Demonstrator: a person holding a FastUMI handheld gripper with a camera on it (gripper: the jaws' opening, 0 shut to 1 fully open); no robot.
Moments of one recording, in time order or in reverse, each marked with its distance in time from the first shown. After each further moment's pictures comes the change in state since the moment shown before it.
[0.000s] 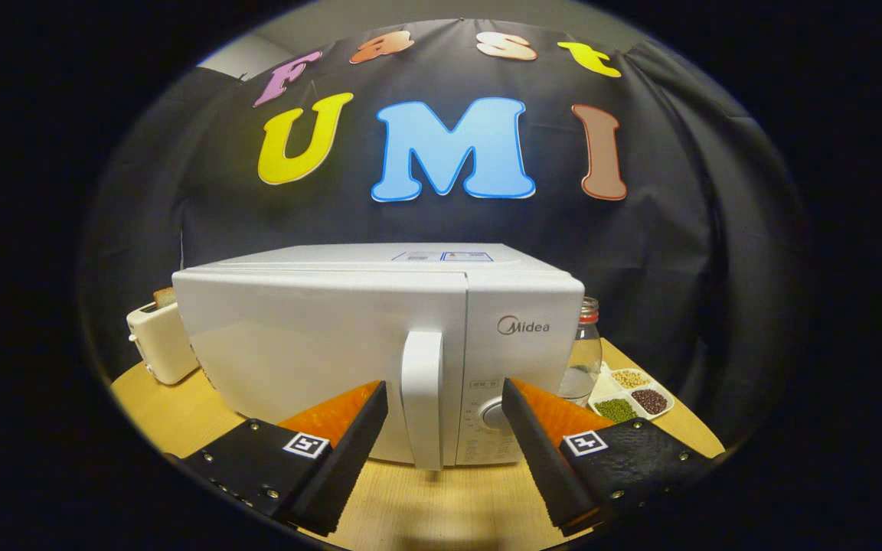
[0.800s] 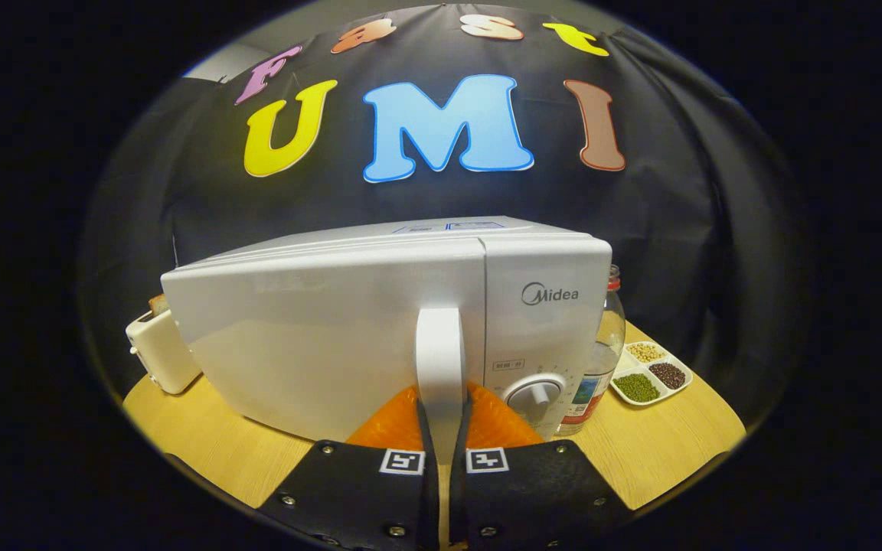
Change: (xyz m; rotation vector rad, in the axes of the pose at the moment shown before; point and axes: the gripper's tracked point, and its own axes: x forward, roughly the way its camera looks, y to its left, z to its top) arm 0.006 0.015 -0.011 0.036 0.063 -0.014
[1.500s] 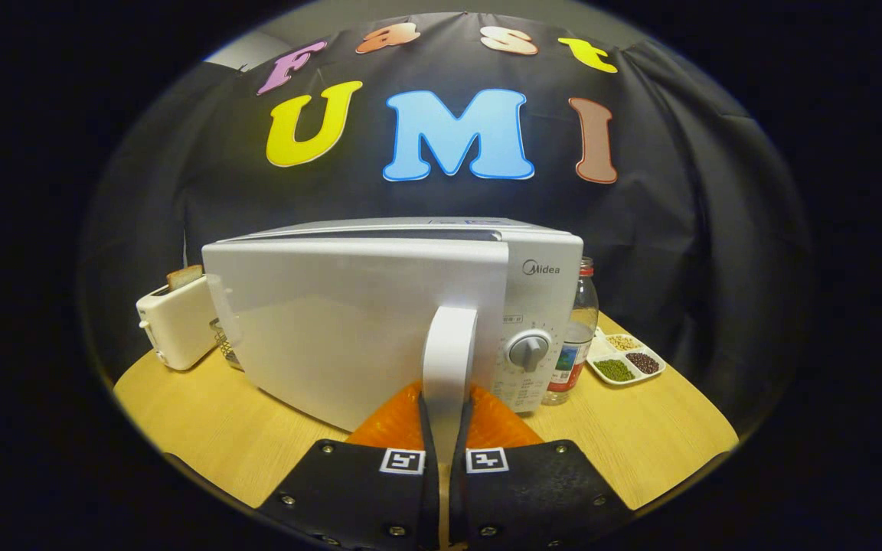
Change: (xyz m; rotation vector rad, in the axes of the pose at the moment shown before) arm -0.080 0.028 -0.026 -0.042 0.002 -0.020
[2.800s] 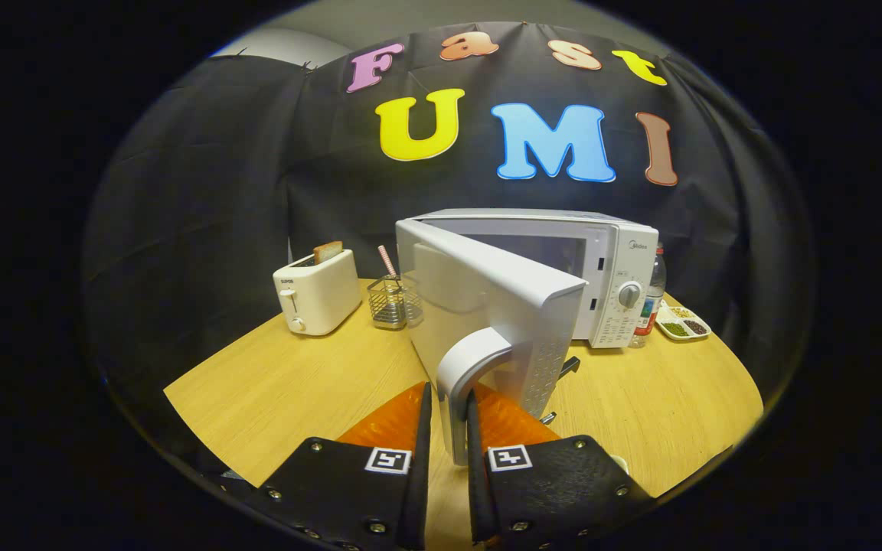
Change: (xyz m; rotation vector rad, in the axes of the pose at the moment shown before) arm -0.152 0.166 -0.043 -0.046 0.045 0.264
